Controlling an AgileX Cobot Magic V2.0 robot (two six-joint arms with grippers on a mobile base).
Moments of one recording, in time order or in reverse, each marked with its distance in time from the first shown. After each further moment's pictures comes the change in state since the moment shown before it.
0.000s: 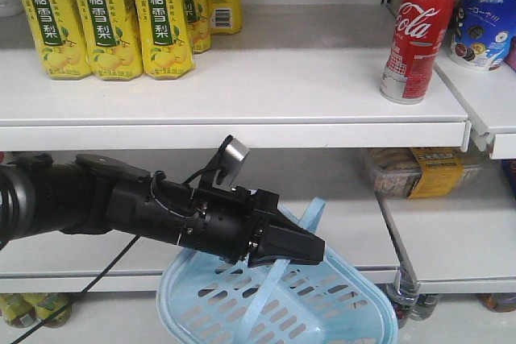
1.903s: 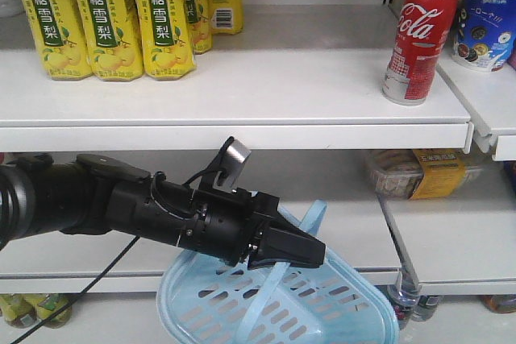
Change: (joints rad) left arm -0.001 -0.002 0.000 0.009 0.008 0.000; right arm 0.000 0.108 -0.186 0.054 -0.054 0.058
